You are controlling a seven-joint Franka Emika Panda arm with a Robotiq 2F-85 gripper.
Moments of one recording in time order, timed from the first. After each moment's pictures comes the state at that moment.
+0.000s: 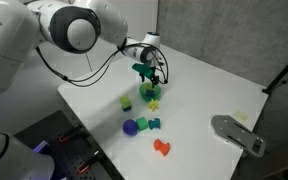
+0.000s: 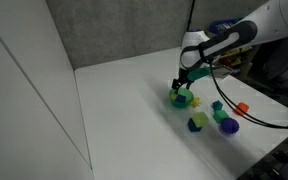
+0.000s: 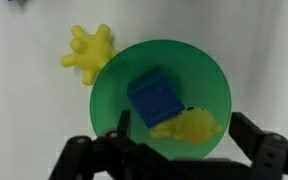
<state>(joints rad) 0.07 0.92 0.01 -1.43 -0.01 2.28 0.07</state>
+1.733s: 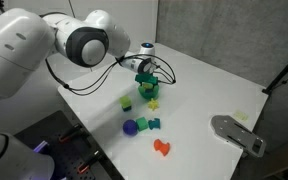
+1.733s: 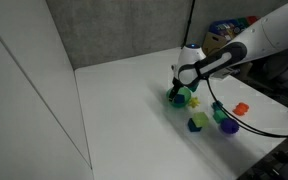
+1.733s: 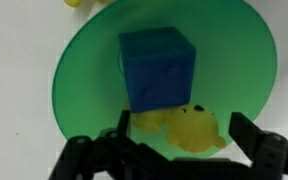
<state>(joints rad) 0.02 1.05 0.11 -1.42 -0.11 2.55 -0.35</state>
